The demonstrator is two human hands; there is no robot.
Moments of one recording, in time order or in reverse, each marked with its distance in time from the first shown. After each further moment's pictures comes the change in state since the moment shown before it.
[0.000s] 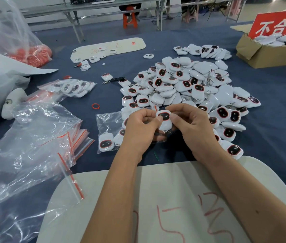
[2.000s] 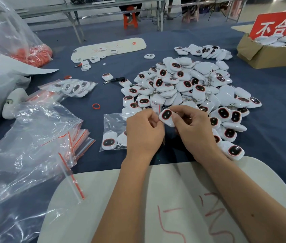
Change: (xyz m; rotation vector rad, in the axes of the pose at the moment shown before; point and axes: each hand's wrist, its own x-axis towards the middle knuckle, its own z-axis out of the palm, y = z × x) left_hand -0.006 0.000 0.011 0.581 0.270 0.321; right_hand 0.004 0.010 0.002 -0.249 0.113 -0.075
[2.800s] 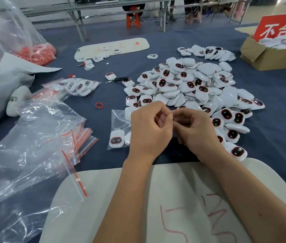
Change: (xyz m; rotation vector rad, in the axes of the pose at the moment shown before) left_hand -0.001 0.006 -0.003 -0.166 0.055 0.341; right_hand -0.002 -0.003 -0.004 0.180 -0.227 0.020
